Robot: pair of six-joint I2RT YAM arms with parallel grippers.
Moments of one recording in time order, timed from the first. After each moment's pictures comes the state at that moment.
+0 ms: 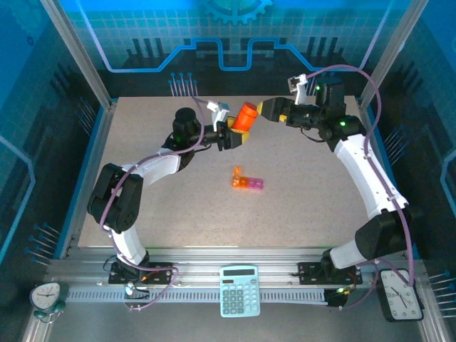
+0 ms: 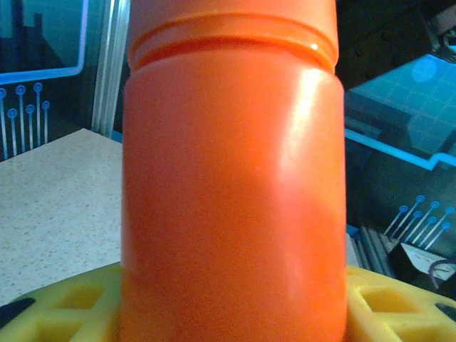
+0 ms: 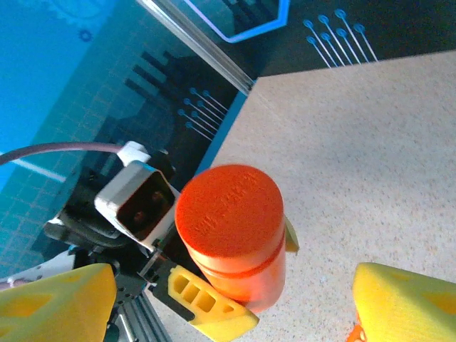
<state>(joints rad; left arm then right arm) -0.38 1.77 1.15 0.62 0.92 -0.31 0.21 1.48 1.51 -0.47 -0.75 0.49</state>
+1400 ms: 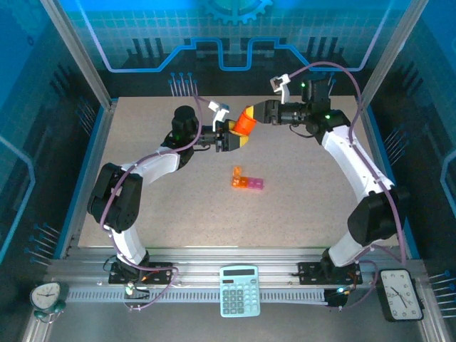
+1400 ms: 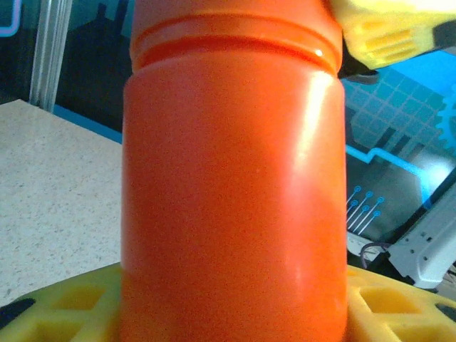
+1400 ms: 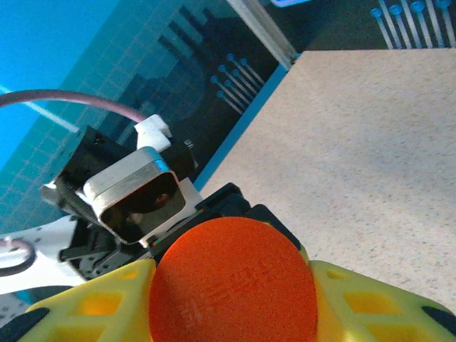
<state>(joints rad) -0.37 1.78 1.17 0.59 1.05 -0.40 0.28 1.59 1.54 -0.41 -0.81 0.40</state>
